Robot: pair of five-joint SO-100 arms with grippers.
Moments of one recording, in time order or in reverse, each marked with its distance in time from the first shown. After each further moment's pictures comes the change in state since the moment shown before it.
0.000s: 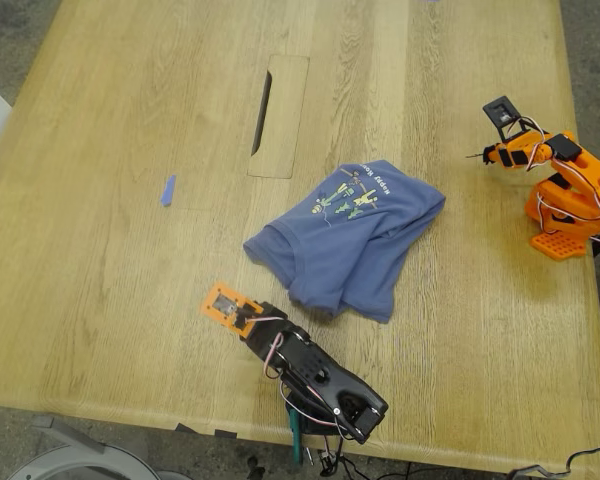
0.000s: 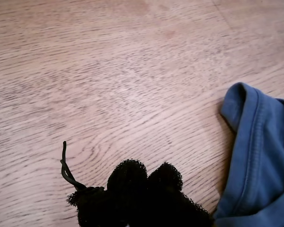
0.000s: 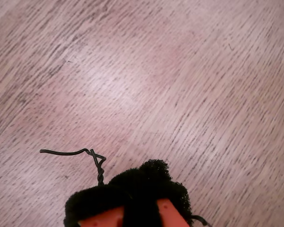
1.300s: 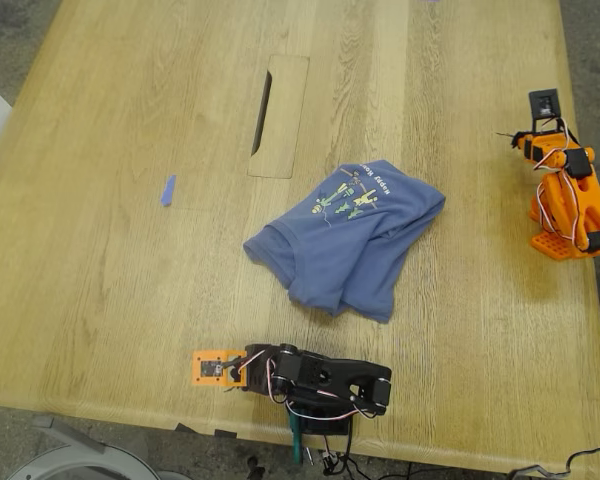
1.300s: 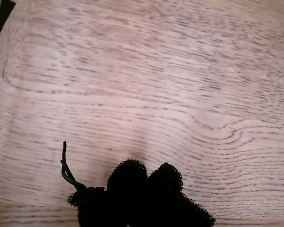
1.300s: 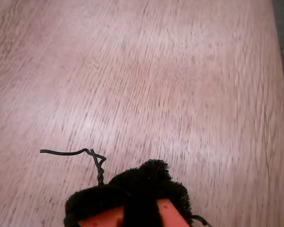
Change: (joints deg) arm 0 -30.0 2.8 7.4 10.2 -1.8; arm 1 25.0 27.8 16.3 6.5 -1.4
